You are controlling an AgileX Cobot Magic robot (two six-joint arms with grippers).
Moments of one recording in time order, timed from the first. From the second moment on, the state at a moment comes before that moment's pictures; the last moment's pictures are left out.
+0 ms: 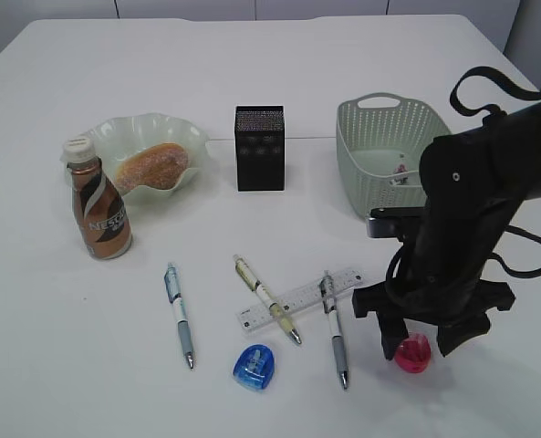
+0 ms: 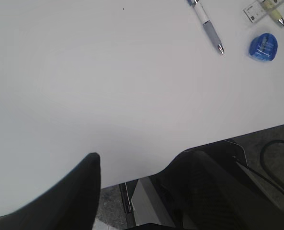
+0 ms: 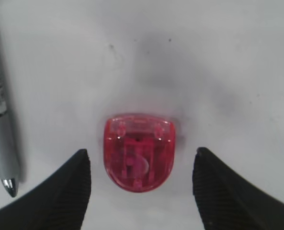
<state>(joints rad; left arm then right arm) -0.25 0.88 -0.90 -0.10 1.25 -0.11 0.40 1.90 -1.06 0.03 0.83 0.37</state>
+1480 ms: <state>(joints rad) -0.25 0.88 -0.90 -0.10 1.25 -0.11 0.40 1.93 -1.06 0.03 0.78 0.36</state>
